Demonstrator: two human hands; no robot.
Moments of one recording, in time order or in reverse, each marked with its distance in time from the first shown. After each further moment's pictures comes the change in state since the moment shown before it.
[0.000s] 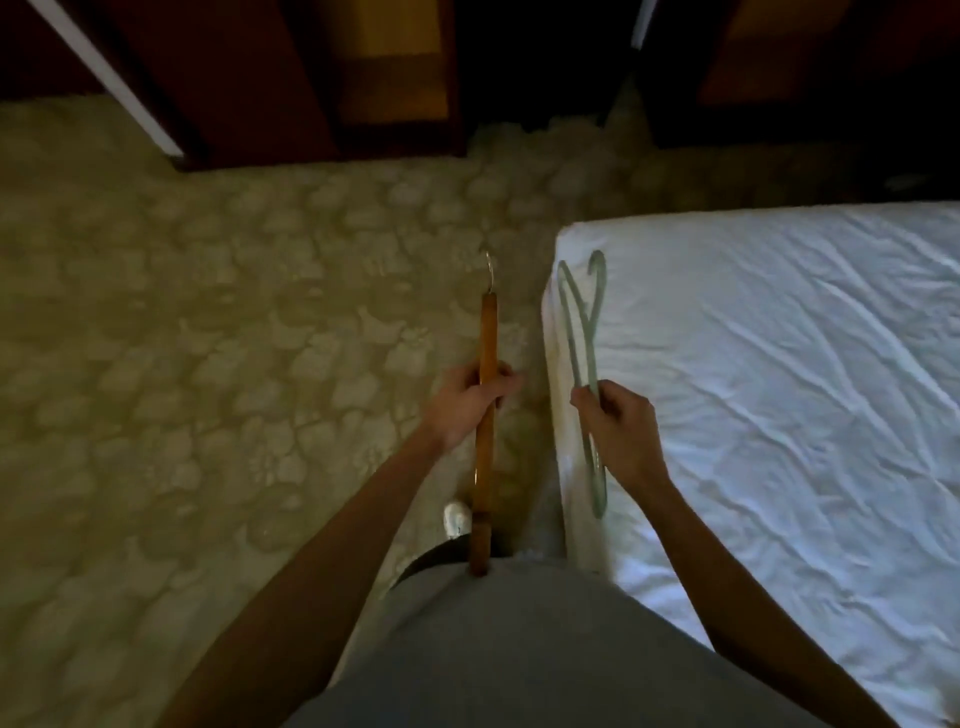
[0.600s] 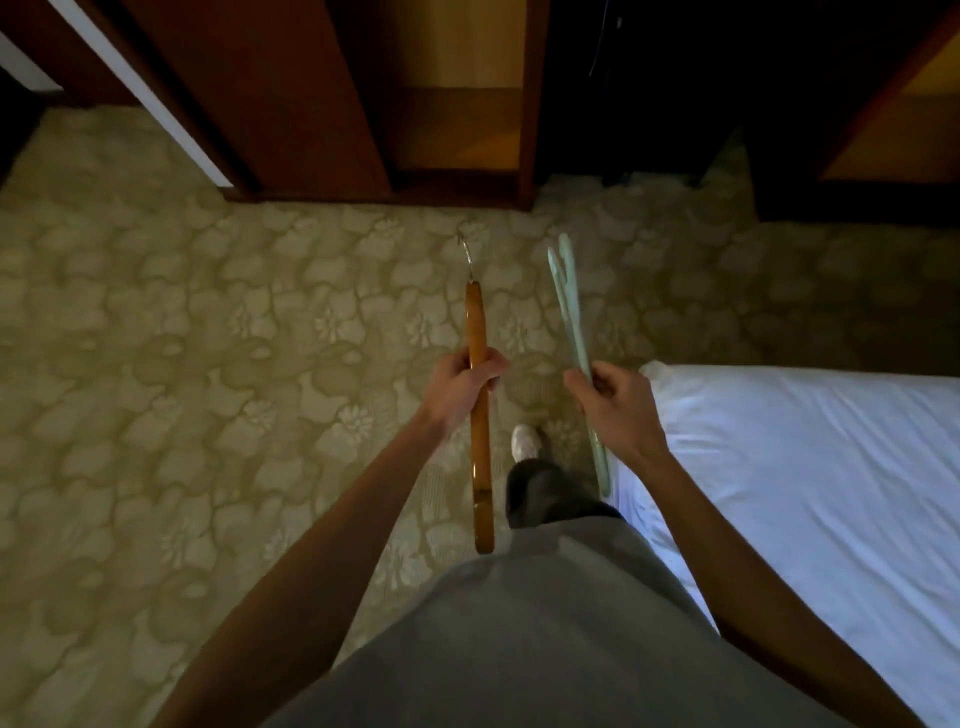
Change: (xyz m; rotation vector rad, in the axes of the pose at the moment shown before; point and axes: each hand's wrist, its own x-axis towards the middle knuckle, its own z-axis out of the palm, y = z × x) left_hand 0.355 0.151 -0.183 -0.080 0.184 -0.046; right_hand 0.418 -0.165 0.119 0.020 -0.231 -0.031
